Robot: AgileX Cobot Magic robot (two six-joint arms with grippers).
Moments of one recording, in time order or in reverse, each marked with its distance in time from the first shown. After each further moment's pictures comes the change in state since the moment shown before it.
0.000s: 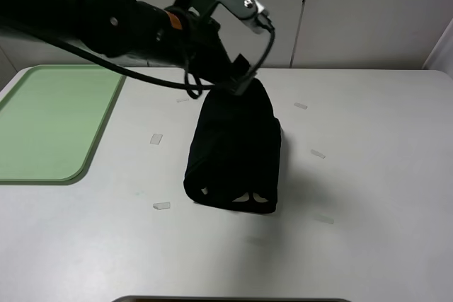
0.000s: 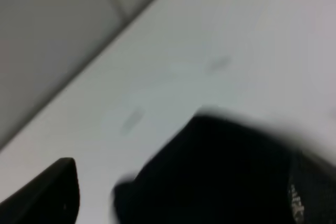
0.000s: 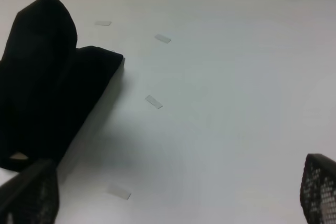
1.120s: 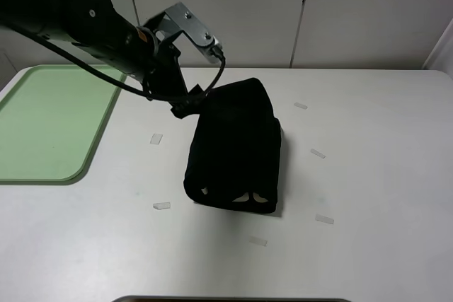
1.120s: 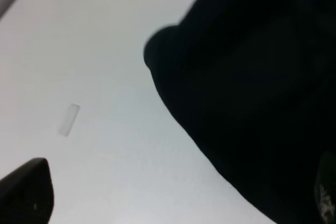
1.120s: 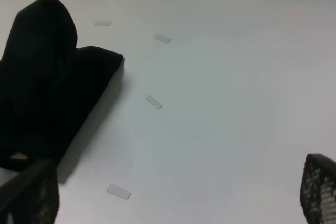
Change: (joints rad) left arm 0.128 0.075 -0.003 -0.003 0.199 0.150; right arm 0.000 0.000 0.000 0.000 0.000 0.000
